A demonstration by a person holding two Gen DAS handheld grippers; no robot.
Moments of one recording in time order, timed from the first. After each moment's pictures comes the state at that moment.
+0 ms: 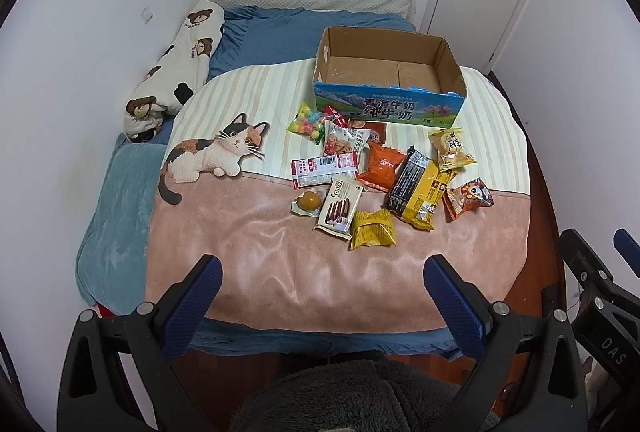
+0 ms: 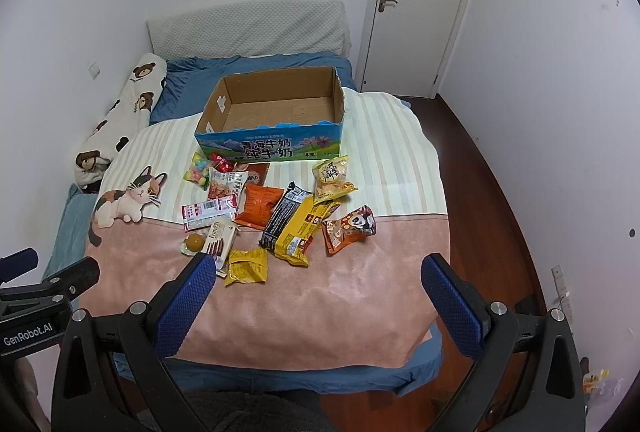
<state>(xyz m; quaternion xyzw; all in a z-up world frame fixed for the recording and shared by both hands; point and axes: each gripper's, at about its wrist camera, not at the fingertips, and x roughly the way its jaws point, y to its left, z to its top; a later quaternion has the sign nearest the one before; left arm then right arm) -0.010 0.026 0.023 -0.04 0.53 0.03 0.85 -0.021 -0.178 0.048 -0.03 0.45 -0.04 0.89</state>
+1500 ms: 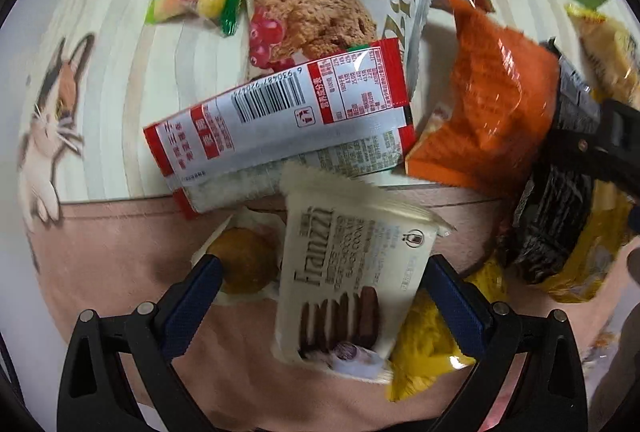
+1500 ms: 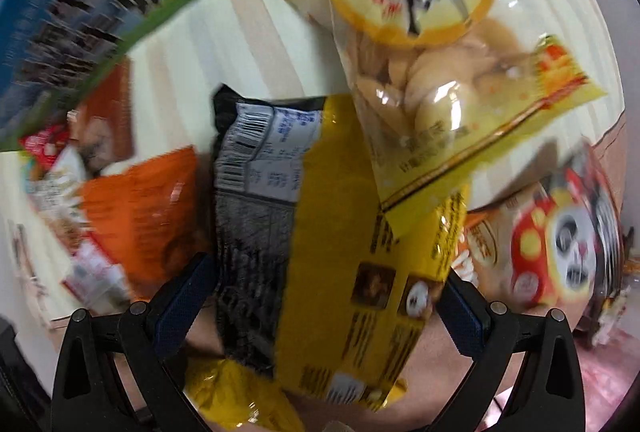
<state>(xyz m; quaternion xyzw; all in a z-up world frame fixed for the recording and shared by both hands) 0.202 -0.003 -0.310 0.03 0.71 0.00 0.70 0.276 -0.188 -0.324 0.14 0.70 -0.13 0.68</state>
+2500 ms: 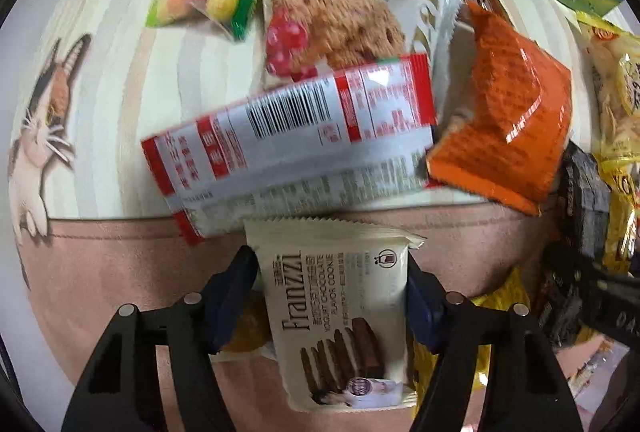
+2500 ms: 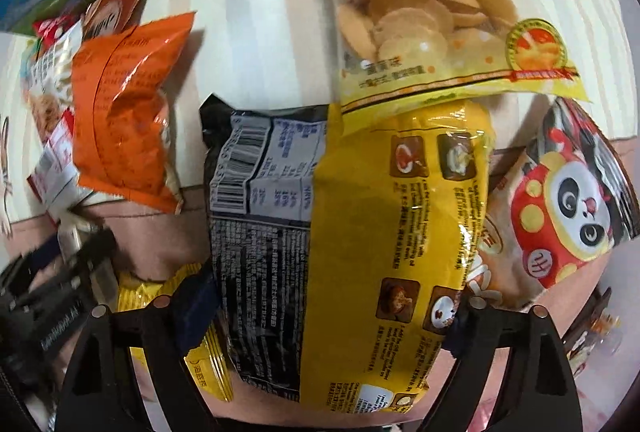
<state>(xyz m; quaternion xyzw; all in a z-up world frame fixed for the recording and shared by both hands) 0.193 0.023 -0.309 0.00 0.70 -0.02 0.71 0.241 -0.170 -0.350 0.05 0.72 -0.05 0.69</state>
